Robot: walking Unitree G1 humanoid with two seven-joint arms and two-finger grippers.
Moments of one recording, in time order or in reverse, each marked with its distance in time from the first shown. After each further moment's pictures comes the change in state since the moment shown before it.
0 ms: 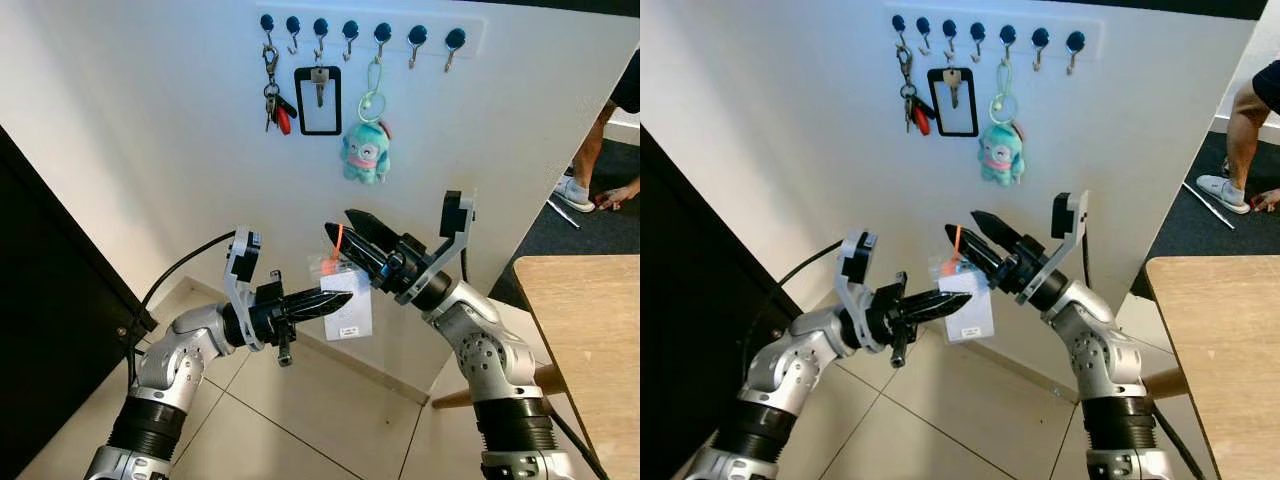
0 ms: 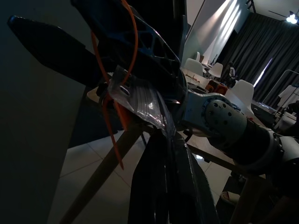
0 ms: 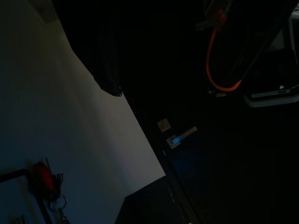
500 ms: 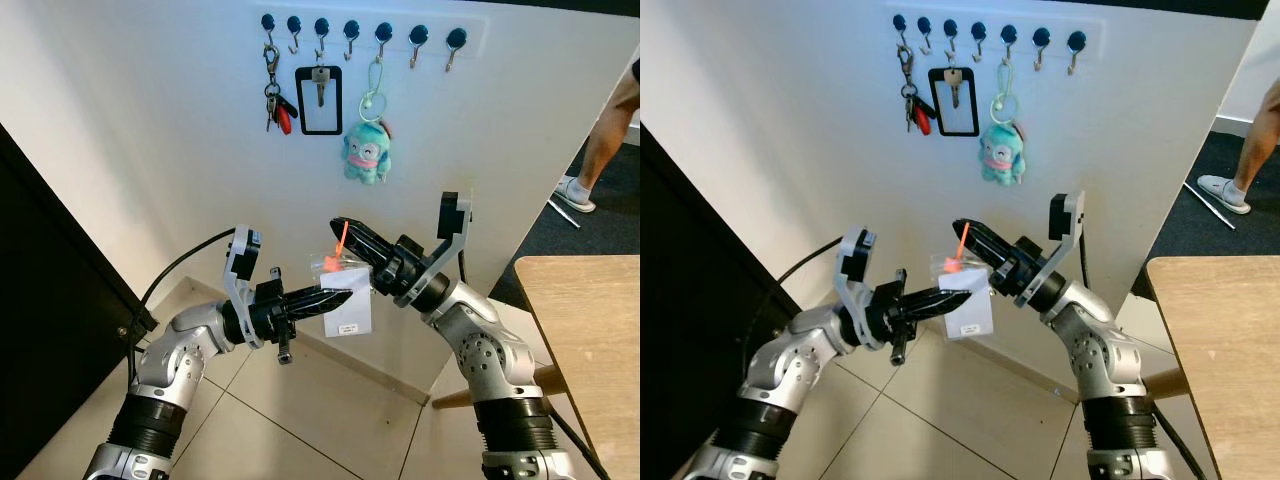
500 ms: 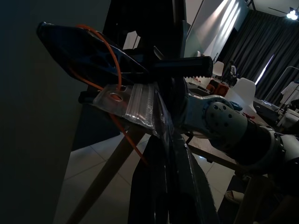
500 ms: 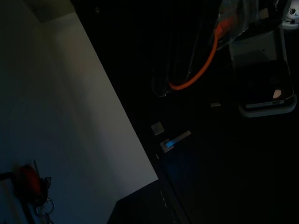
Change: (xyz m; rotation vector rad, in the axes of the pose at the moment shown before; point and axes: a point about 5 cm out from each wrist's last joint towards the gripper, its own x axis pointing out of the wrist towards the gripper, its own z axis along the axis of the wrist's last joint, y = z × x) left arm 0.000 0.001 0.004 0.029 0.000 -0.008; right arm -0.001 0.000 0.000 -0.009 0.016 0.027
